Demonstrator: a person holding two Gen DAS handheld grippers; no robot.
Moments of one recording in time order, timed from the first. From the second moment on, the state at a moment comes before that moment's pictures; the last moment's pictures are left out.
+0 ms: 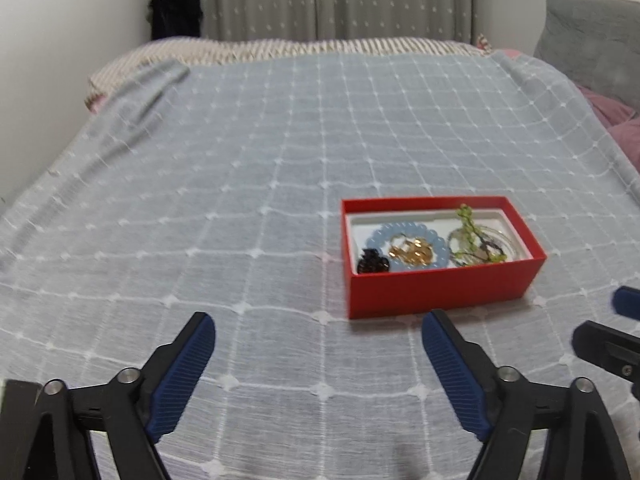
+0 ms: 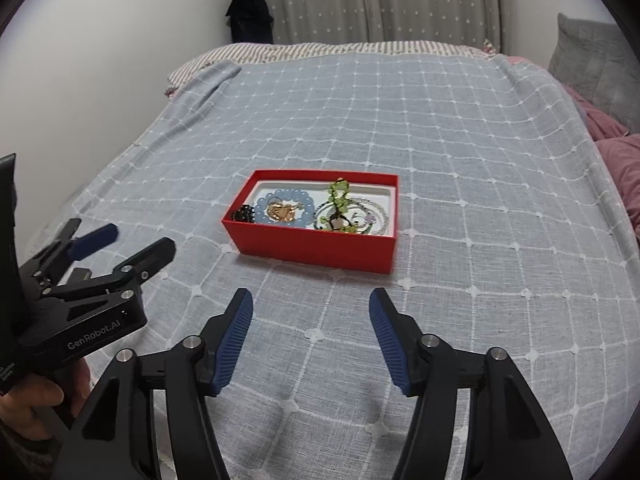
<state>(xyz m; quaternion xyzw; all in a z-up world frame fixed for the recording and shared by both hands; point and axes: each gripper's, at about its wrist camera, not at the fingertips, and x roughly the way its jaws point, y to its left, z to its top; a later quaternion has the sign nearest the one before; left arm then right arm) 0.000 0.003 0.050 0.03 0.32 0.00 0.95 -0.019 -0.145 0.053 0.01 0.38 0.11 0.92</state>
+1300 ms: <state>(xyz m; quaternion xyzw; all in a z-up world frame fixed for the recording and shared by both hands) -0.004 0.008 0.036 0.01 0.34 0.00 0.94 -0.025 -0.142 0.041 0.01 0.38 0.05 0.92</state>
